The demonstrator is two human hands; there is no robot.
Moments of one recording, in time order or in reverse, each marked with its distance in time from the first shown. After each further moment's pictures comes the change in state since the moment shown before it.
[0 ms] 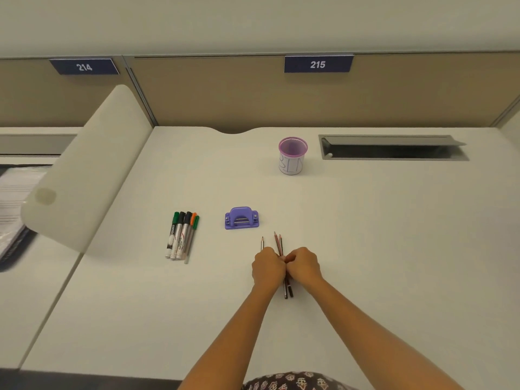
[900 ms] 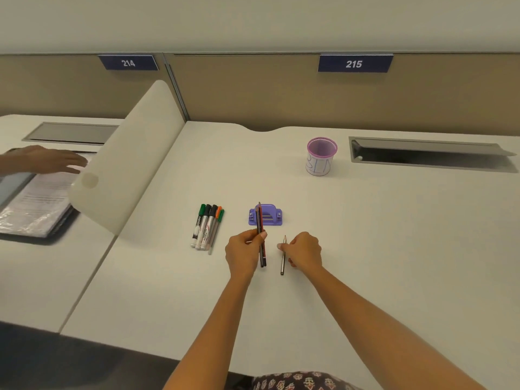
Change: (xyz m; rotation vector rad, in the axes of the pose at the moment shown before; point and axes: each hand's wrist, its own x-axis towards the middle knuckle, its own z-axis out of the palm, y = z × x) left_hand -0.001 -0.041 -0.084 -0.588 0.278 0.003; right_hand 0.018 -0.049 0.023 0.016 0.074 -0.036
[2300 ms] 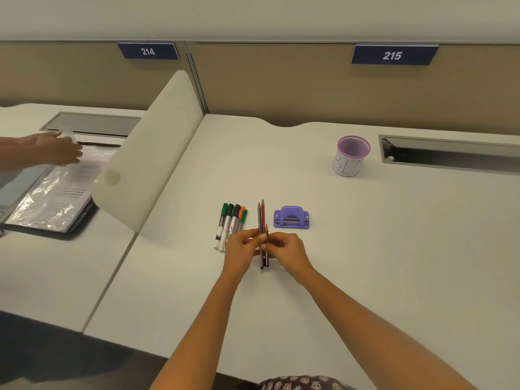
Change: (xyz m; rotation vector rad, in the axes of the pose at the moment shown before) left_hand 0.058 -0.022 -0.061 -0.216 -0.215 0.025; right_hand -0.015 -0.053 0.065 0.465 -0.269 -0.339
